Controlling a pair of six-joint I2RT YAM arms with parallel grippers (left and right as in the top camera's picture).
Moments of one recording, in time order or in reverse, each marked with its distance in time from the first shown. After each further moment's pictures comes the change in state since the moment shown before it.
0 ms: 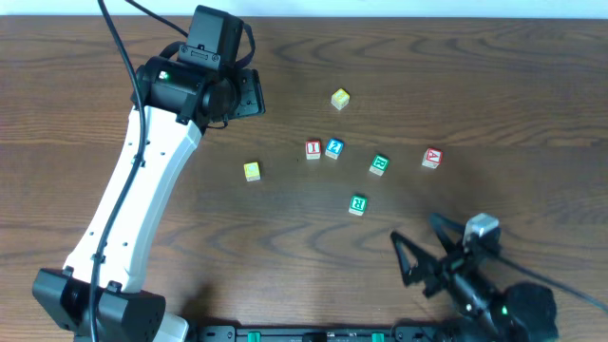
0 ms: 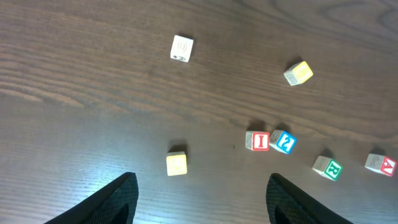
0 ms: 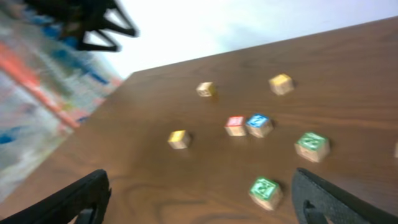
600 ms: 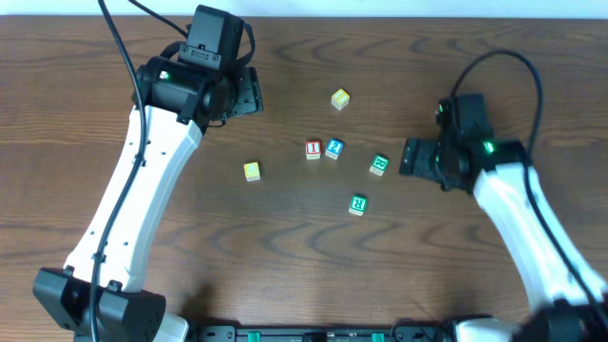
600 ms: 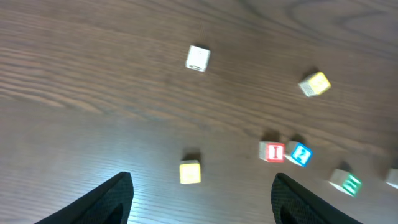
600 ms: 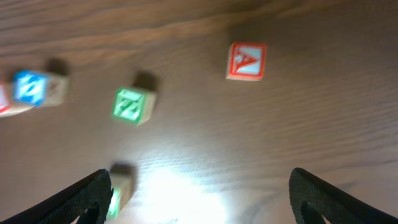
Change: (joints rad) left arm -0.001 0.002 0.000 0.001 -0.081 0.000; right arm -0.026 1.428 0.723 -0.321 0.453 -0.039
